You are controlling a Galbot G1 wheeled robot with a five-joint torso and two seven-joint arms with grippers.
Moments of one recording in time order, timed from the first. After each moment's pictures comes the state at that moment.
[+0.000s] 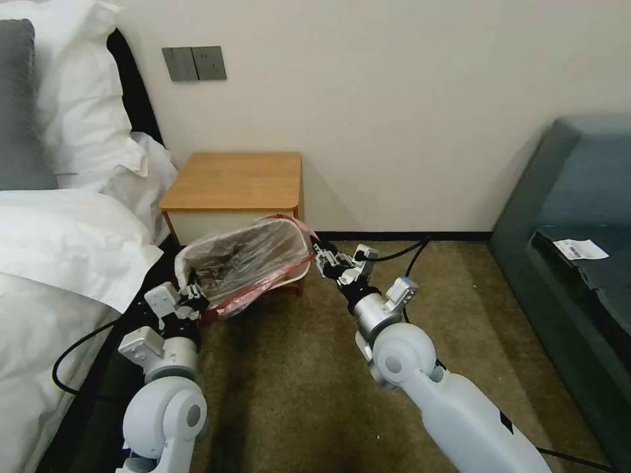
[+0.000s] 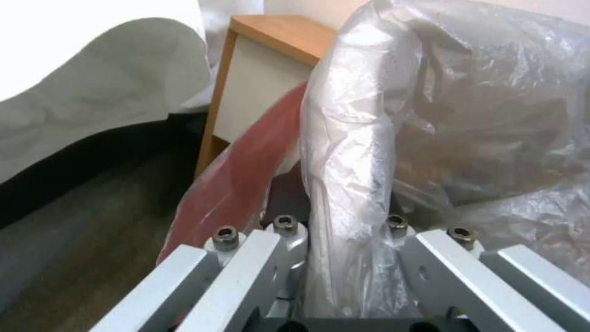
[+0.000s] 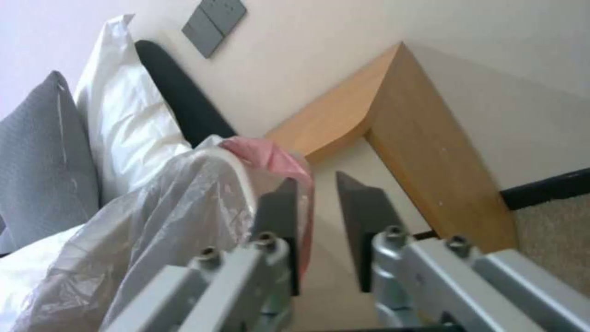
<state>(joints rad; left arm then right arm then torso) 1.45 -1.48 -0.56 -2.21 -0.50 0.26 -0.39 -0.96 1.19 -0.08 1.91 0.97 -0.01 0.27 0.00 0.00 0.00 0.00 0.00</state>
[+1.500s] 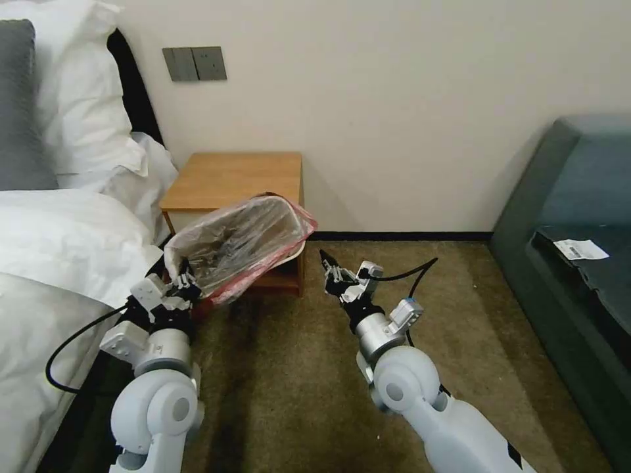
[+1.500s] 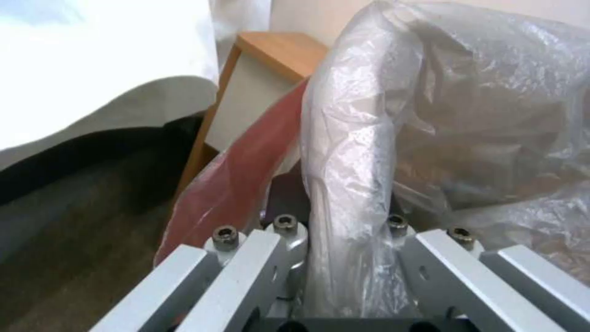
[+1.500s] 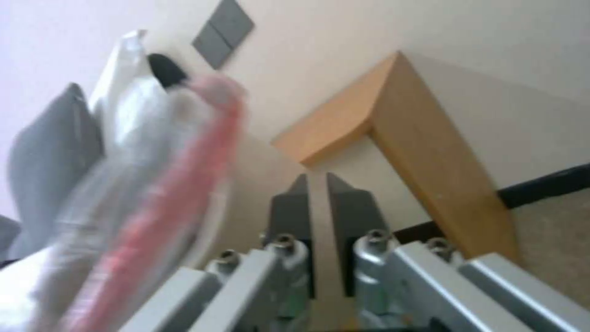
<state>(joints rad) 1.43 -1.50 -0.60 -2.25 -0.62 0.27 -0.41 -1.09 1.20 -0.05 2.00 0.90 0.02 0.26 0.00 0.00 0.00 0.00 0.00</state>
